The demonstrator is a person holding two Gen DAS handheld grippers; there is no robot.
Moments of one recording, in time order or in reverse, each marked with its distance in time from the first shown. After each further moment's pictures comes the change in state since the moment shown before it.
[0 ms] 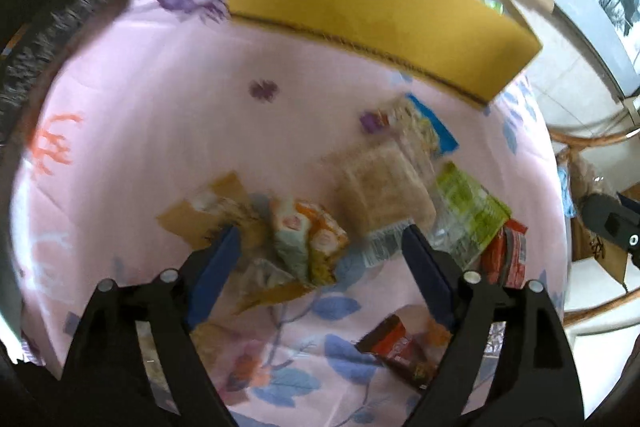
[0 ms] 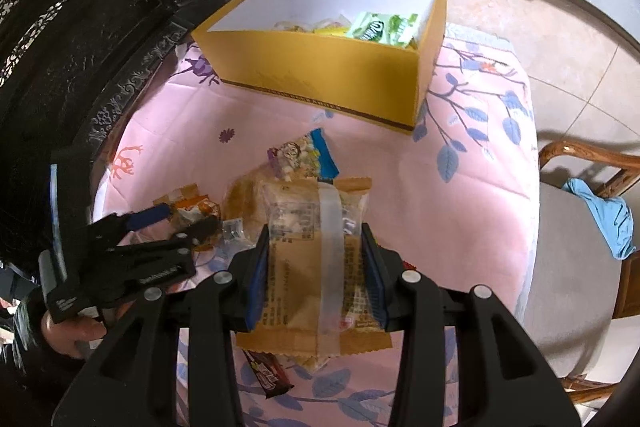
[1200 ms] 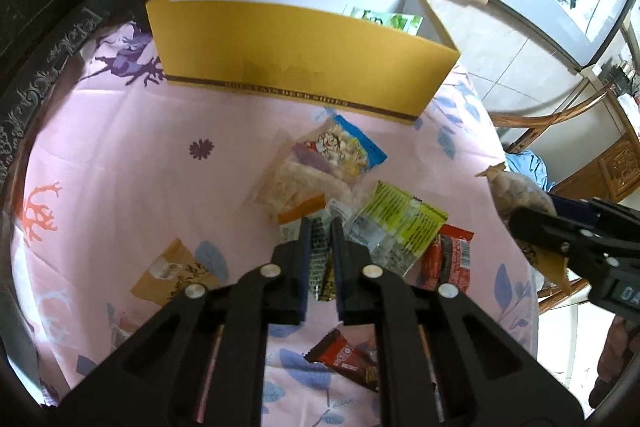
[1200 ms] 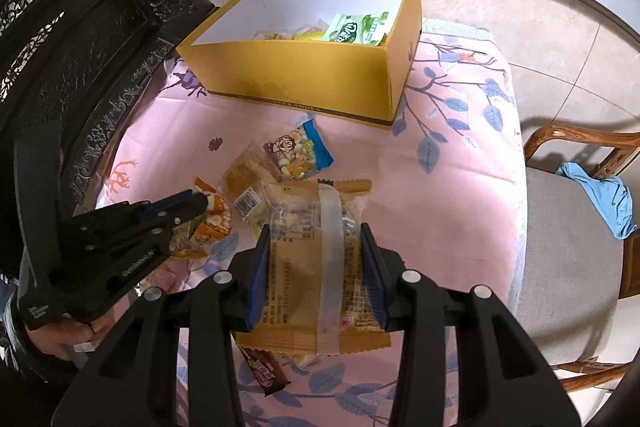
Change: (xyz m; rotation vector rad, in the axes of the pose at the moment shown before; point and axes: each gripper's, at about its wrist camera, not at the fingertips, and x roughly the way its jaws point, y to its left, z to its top) left arm -0.036 -0.040 0.013 0.162 -0.096 -0.097; right arm -0.011 -0.010 -0.007 0.064 -0.029 -0.008
